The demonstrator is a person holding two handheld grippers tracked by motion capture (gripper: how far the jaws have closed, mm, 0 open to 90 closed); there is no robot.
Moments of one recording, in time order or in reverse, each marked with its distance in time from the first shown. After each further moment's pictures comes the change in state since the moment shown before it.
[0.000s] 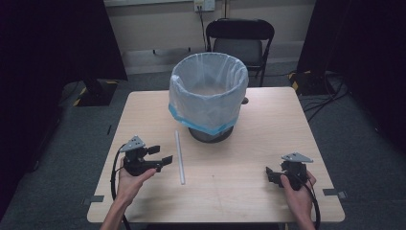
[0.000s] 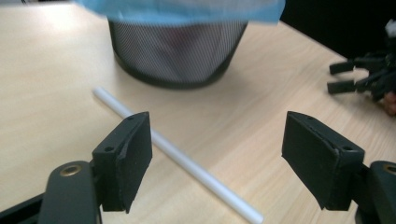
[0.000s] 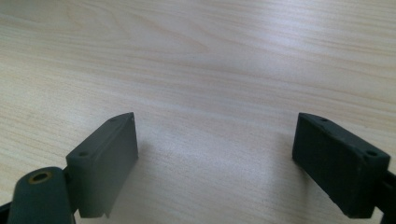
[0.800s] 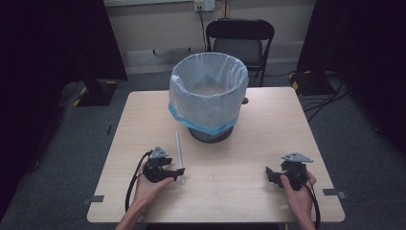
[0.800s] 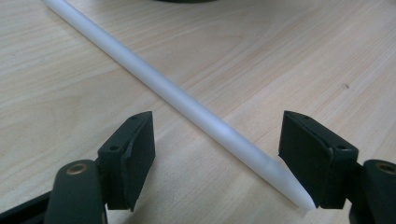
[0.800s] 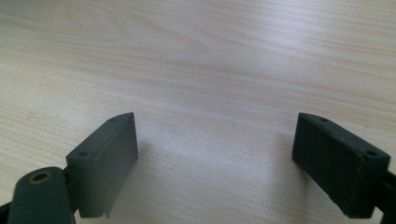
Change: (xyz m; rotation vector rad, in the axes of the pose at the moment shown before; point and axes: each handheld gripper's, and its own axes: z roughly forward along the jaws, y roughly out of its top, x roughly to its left) left arm -0.005 -0.034 0.059 0.215 0.080 0.036; right arm 0.000 0.000 0.000 0.000 0.000 0.001
